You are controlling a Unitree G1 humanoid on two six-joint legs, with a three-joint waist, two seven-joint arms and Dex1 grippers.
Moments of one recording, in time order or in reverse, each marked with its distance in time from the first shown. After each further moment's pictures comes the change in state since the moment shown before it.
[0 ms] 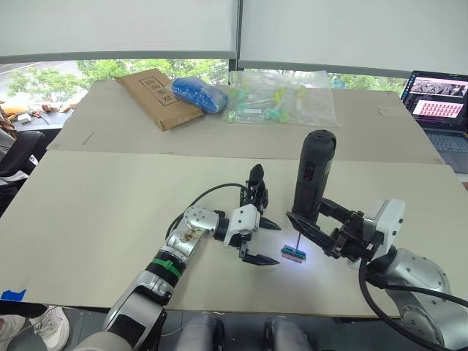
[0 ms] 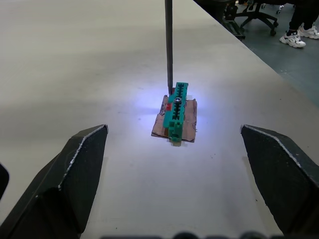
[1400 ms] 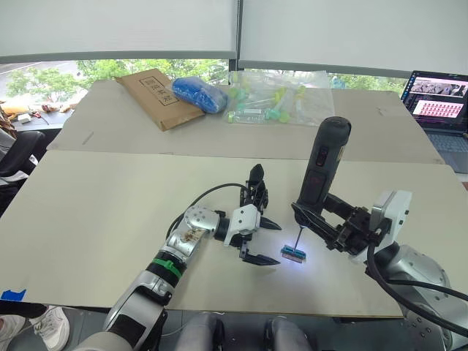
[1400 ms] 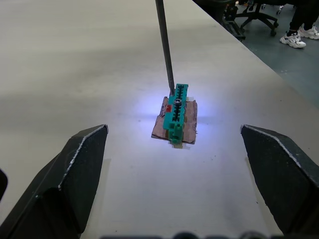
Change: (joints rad) left arm 0.000 -0.003 -0.001 0.000 0.000 -0.001 -0.002; right arm -0.021 -0.007 -0.023 0.002 0.138 0.090 -0.117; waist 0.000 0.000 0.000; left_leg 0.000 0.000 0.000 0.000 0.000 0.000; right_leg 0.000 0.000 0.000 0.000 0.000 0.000
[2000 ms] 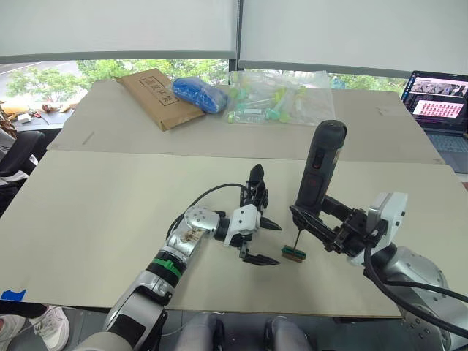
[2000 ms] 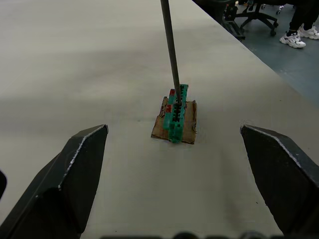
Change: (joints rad) left arm 0.000 0.000 -0.001 0.000 0.000 0.000 0.000; right arm 0.010 -0.004 0.013 0.000 -0.005 0.000 0.004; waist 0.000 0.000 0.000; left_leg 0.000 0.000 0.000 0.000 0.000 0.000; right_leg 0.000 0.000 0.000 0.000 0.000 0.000
